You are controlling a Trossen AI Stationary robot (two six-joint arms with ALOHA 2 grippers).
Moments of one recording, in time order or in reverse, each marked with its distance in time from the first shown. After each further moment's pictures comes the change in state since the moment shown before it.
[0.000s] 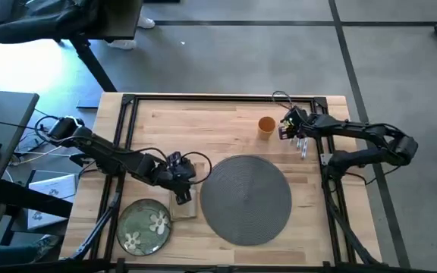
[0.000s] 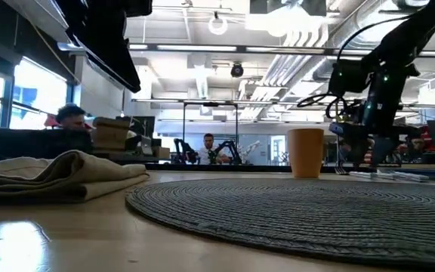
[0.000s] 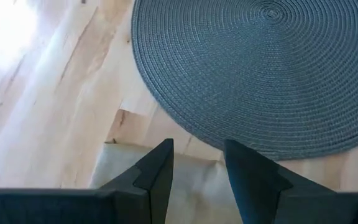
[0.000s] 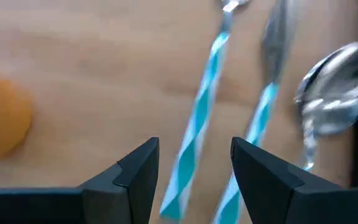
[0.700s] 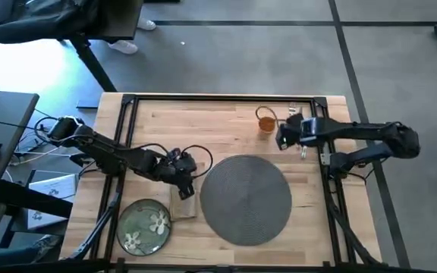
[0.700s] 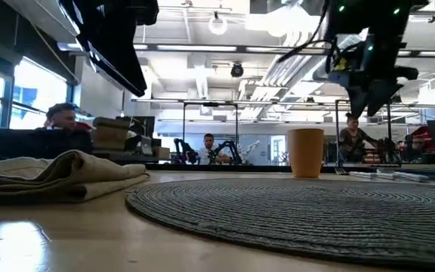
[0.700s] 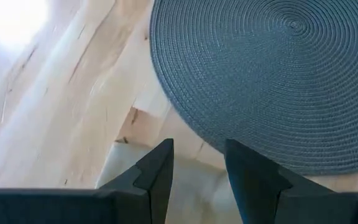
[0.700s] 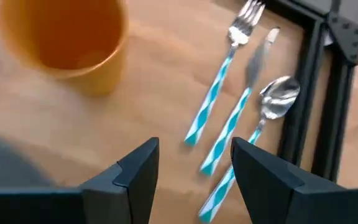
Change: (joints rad) left arm 0.050 0.000 0.000 0.000 0.024 -0.034; right arm 0.433 -0.019 0.370 -0.622 0.203 0.236
